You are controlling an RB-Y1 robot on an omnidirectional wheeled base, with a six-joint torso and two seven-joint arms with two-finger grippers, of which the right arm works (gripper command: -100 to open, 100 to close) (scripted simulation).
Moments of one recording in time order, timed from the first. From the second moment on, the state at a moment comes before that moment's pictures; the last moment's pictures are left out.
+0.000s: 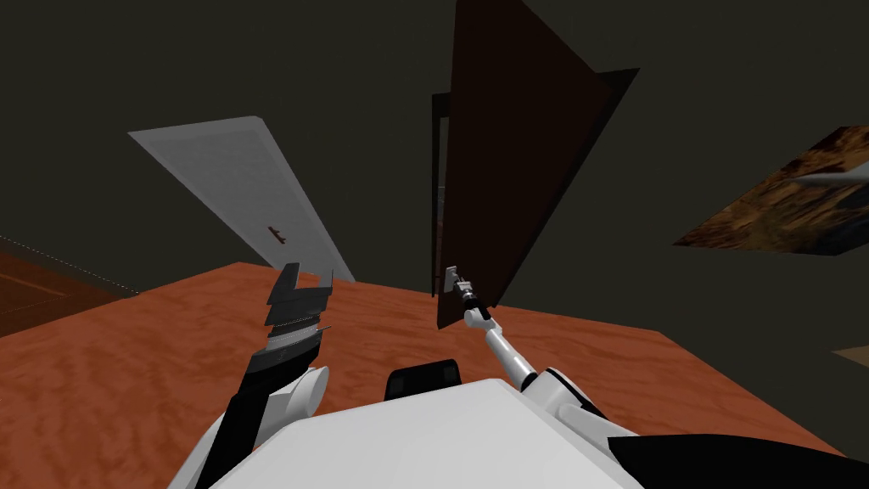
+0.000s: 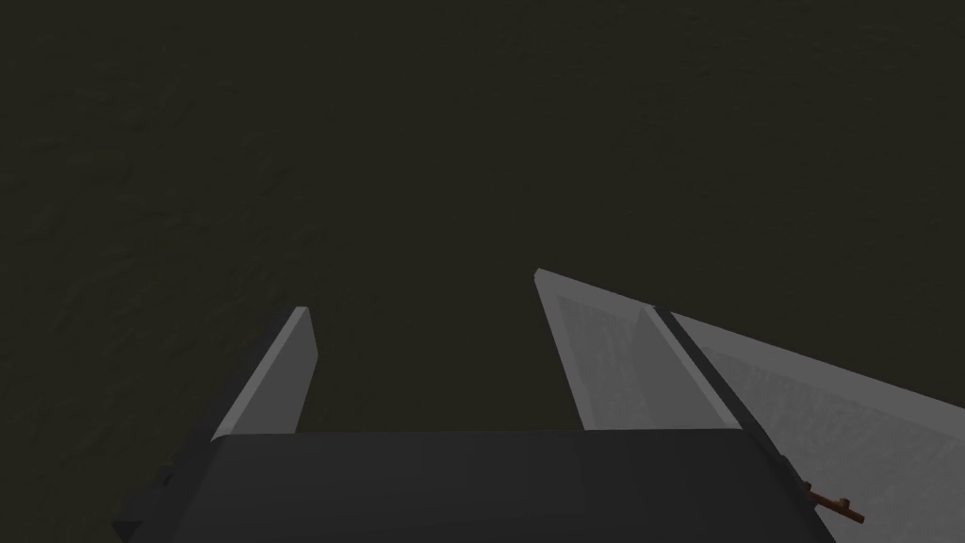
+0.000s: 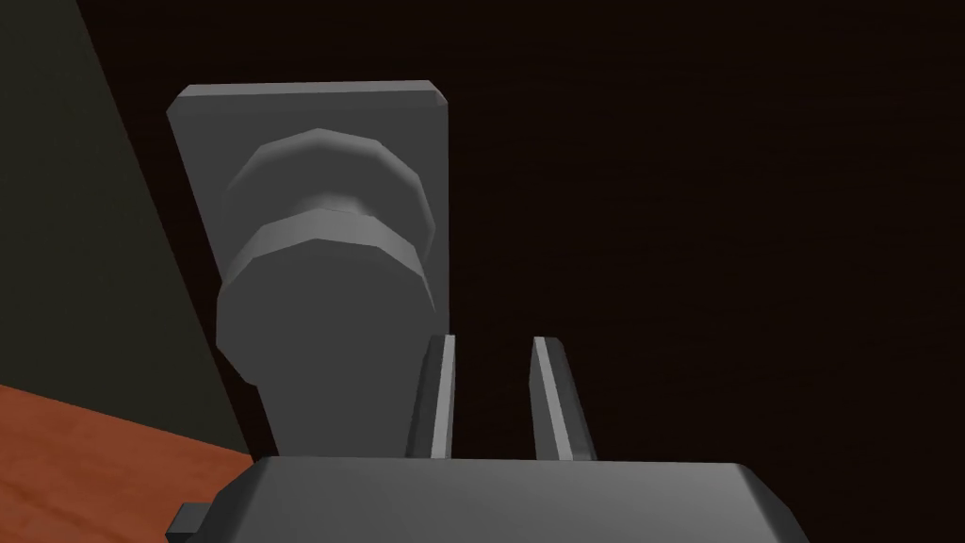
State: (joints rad) arm -0.18 -0.32 0.24 -1.08 -0.77 -0.37 -1.18
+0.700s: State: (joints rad) arm -0.16 -0.31 0.29 -1.12 -0.76 -0.38 -1.19
